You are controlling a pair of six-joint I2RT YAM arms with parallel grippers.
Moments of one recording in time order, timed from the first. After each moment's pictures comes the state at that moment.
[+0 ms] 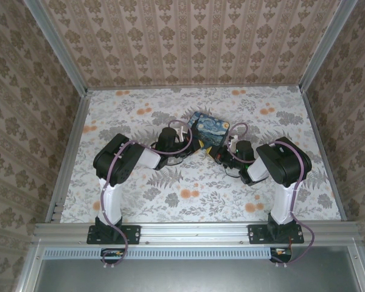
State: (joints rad) left arm -0.65 2.05 0.89 0.75 0.57 -1.04; right arm 0.33 1.93 0.48 1.10 -0.52 1.15
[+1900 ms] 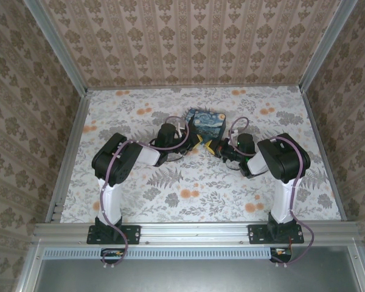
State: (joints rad) left arm -0.63 2.03 0.93 0.71 0.55 -1.22; right arm 0.28 1.98 0.59 1.09 -0.65 1.33
